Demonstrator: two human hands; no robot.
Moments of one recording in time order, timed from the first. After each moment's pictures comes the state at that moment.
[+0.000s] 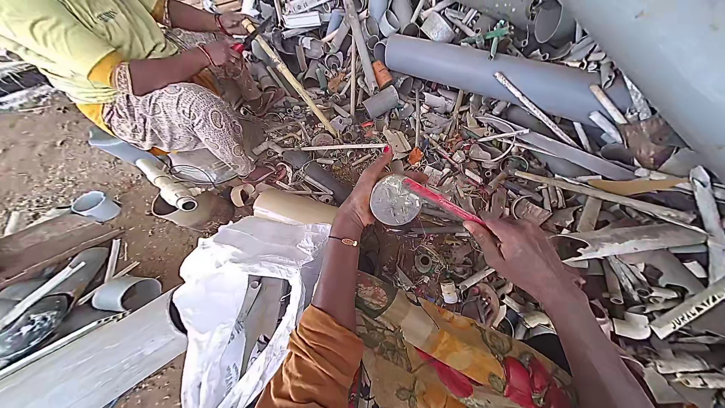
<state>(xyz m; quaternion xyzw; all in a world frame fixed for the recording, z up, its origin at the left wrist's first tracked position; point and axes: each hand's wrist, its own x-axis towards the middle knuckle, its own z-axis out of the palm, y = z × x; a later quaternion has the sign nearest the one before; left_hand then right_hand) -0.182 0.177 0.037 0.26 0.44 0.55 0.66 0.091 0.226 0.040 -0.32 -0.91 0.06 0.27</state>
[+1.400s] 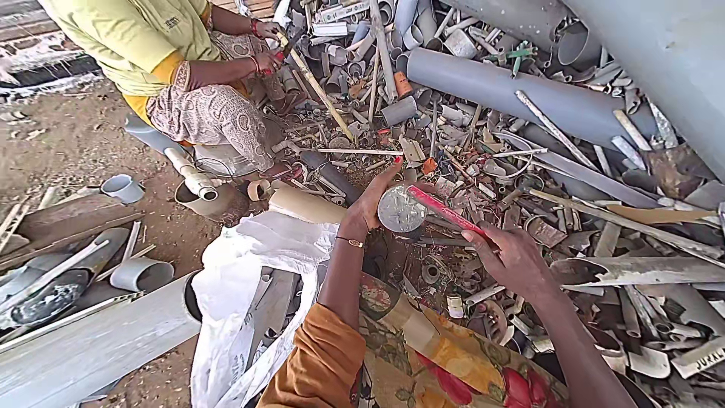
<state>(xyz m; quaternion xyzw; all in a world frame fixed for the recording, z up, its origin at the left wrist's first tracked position) -0.204 0.165 0.040 0.25 0.49 0.54 0.64 0.062 0.229 0.023 -0.29 -0.90 0.16 0.29</state>
